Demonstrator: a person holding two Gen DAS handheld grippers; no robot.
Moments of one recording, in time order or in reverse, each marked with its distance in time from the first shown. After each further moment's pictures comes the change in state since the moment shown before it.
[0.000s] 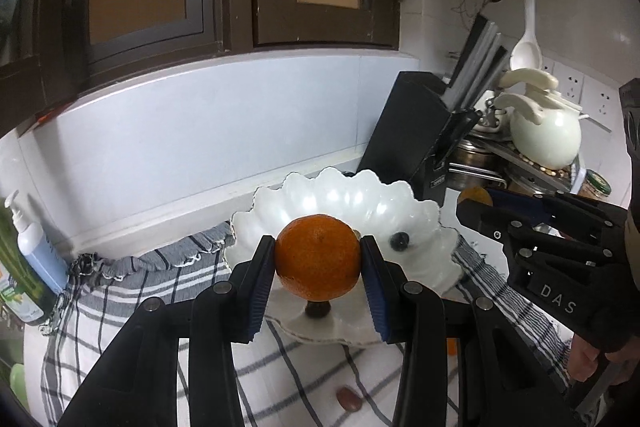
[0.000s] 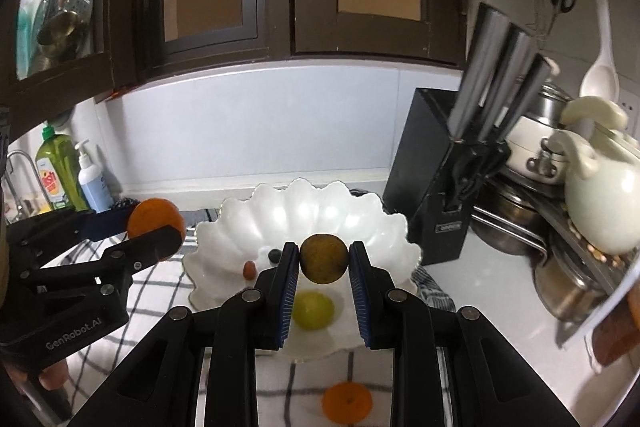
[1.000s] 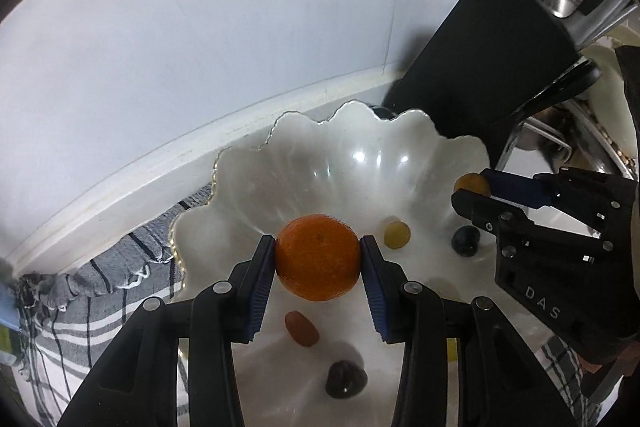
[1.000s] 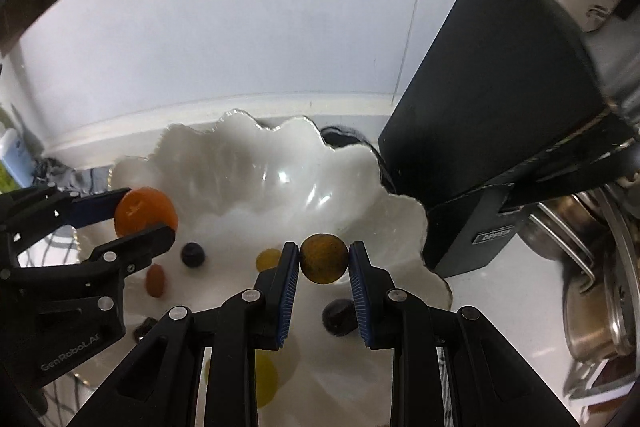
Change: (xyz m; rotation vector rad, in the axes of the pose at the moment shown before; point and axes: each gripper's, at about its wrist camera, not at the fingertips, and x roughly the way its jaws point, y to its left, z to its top) left arm 0.178 0.017 0.024 0.007 0.349 -0.036; right arm 0.180 -0.028 0.022 -0.036 0.368 -0.049
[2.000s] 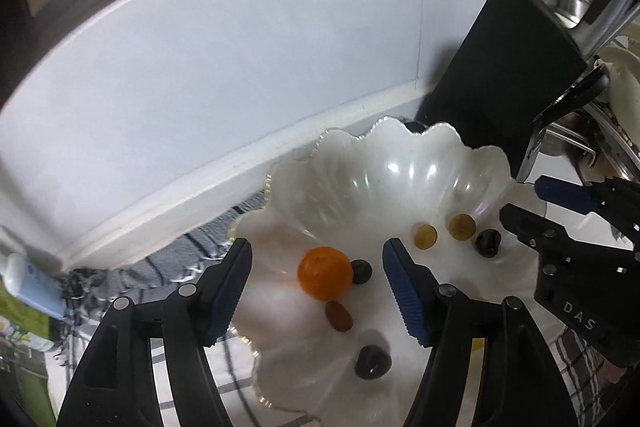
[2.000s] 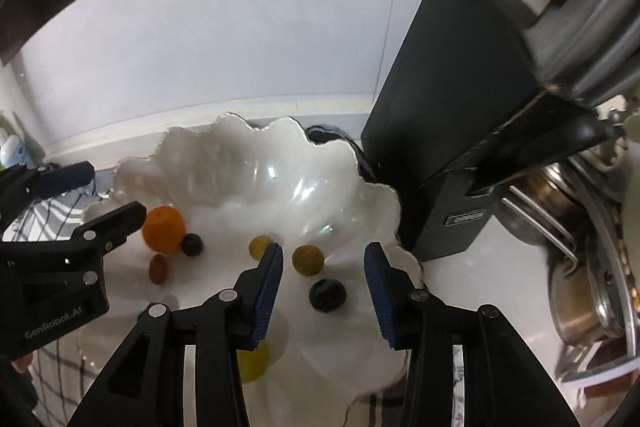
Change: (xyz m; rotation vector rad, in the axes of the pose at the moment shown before) left arm -0.040 -0.002 -0.011 0.001 -0.054 0.179; right arm -0.032 -0.010 -0.009 0.029 -0.032 -0.025
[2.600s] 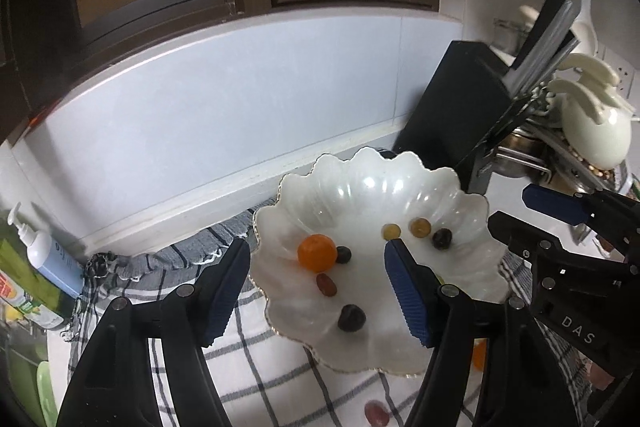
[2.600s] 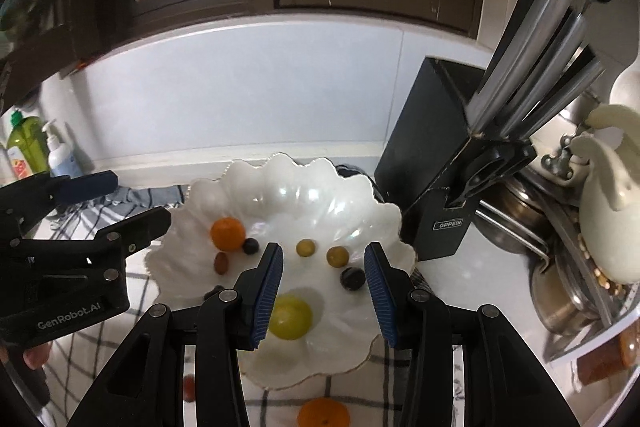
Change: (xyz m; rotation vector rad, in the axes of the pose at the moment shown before) left arm -0.090 0.011 -0.030 -0.045 -0.123 -0.047; right arm -0.097 0.022 -0.029 -0.021 -0.170 0.034
